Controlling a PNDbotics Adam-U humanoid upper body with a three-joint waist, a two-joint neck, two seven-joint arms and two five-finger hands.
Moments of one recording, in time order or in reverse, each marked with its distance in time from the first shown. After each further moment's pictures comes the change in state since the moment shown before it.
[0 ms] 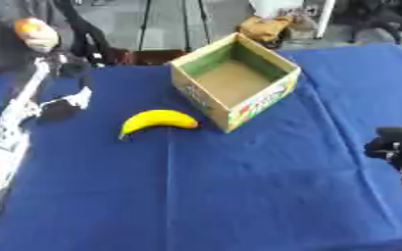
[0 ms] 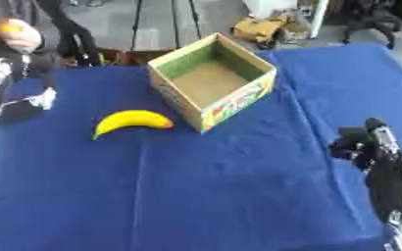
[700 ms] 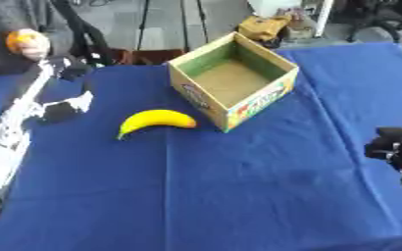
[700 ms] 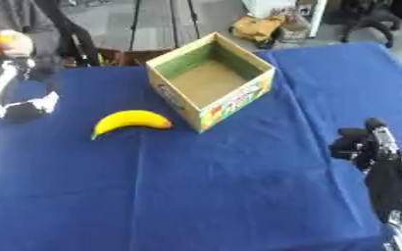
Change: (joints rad) left arm -0.037 0.008 -0.013 0.043 -0.054 -0.001 -0.020; right arm 0.000 0.000 0.000 0.003 0.000 0.000 0.000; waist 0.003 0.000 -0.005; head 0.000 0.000
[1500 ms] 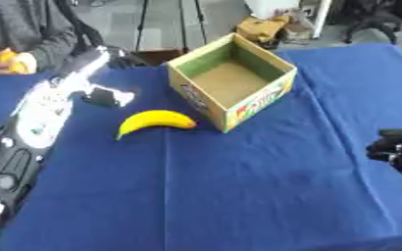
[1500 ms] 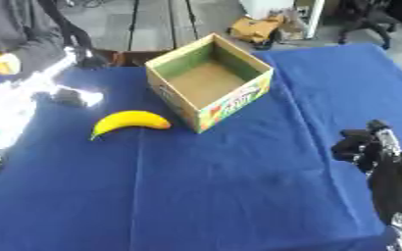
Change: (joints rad) left arm -0.329 -0.059 -0.150 0.349 -0.239 -0.037 -0.201; right arm 0.000 0.001 0.006 0.000 0.000 0.003 0.011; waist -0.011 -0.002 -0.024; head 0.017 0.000
